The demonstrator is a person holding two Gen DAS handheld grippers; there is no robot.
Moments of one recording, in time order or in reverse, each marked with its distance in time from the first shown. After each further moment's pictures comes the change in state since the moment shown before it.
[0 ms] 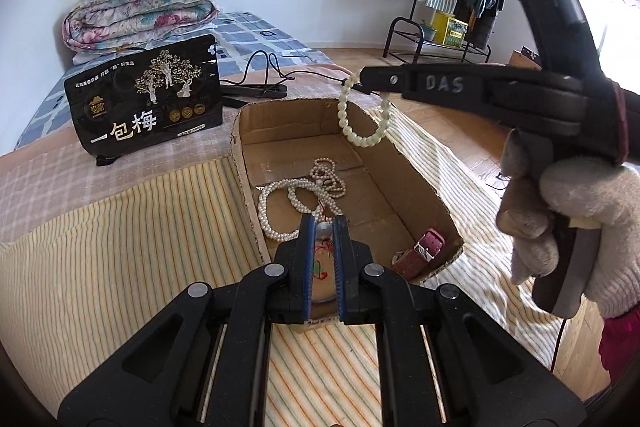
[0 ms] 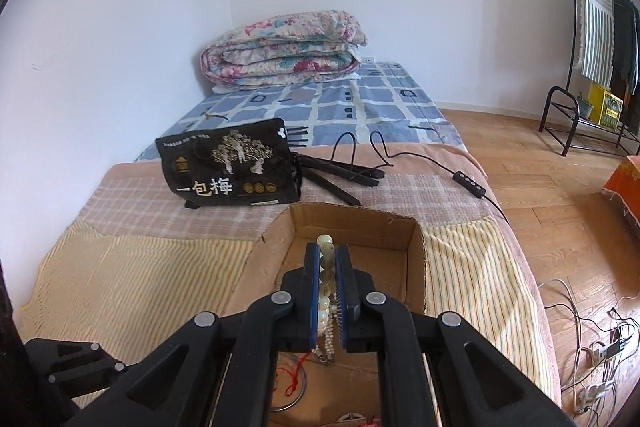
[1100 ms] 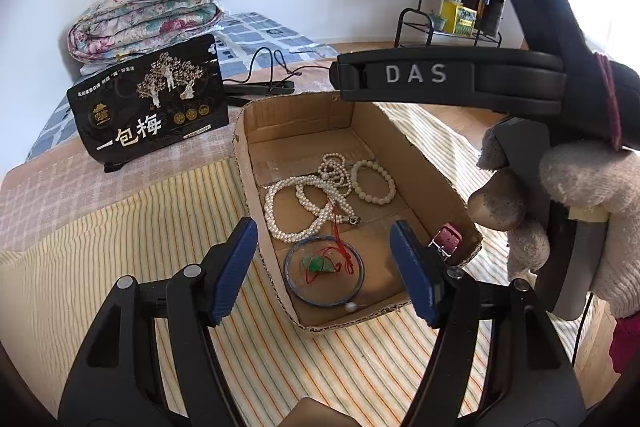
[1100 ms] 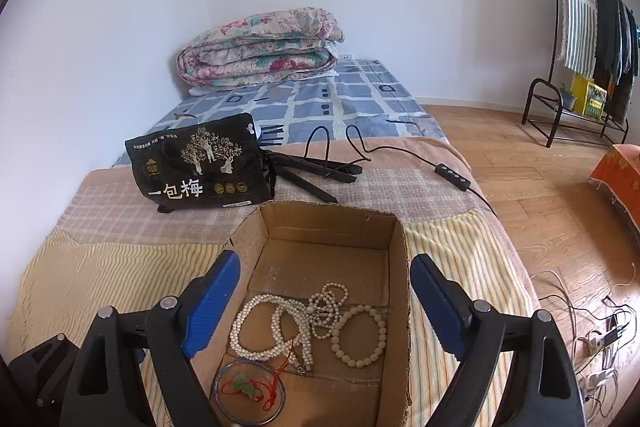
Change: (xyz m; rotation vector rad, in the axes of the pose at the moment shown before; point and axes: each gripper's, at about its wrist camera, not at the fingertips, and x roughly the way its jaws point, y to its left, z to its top) left arm 0.014 -0.010 -0.003 0.039 0.018 0.079; right arm 0.015 -0.010 -0.004 0.034 -0.007 -0.068
